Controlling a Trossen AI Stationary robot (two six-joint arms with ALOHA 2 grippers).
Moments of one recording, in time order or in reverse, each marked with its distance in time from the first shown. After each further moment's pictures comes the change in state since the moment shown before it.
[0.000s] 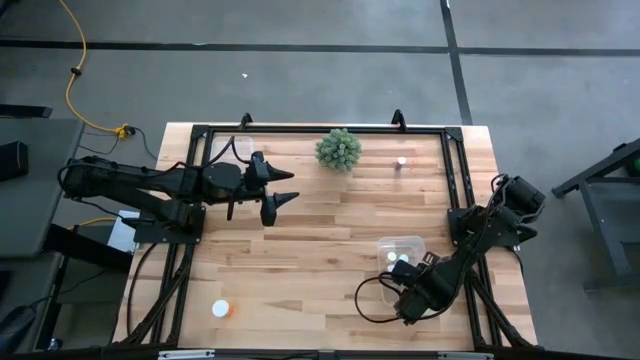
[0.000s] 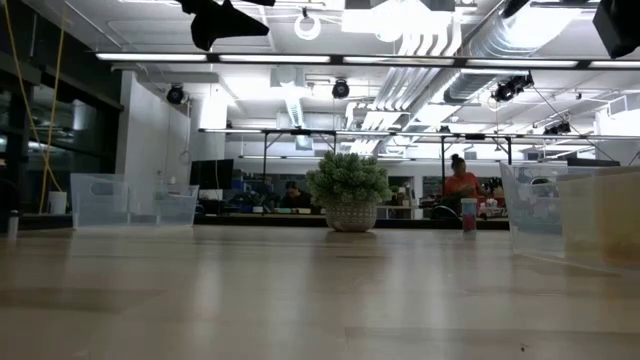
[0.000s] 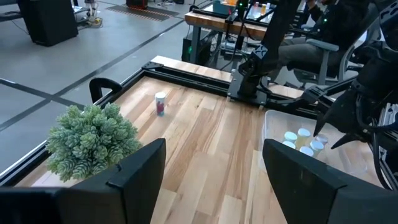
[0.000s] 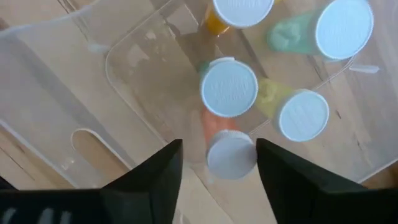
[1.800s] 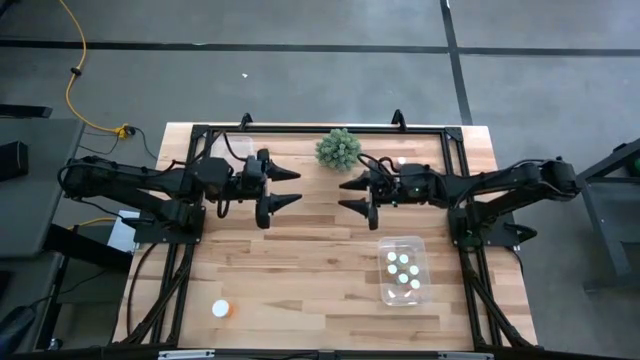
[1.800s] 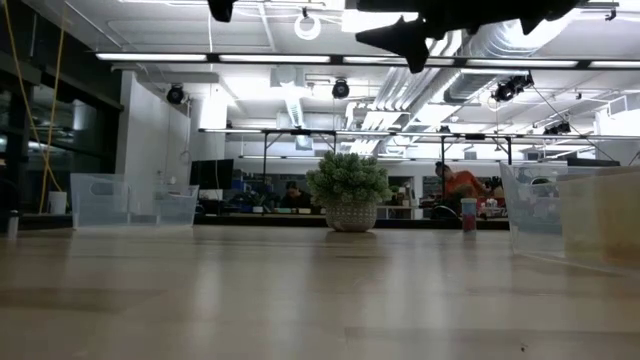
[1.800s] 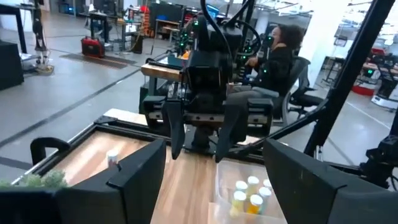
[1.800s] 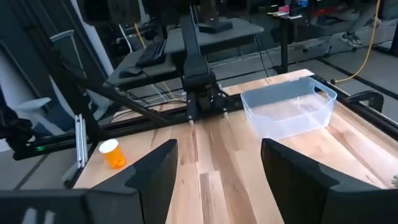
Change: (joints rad) left arm -0.004 -0.001 0.000 0.249 0.154 0.040; right arm -0.784 -0.453 -0.418 1.420 -0.045 -1.145
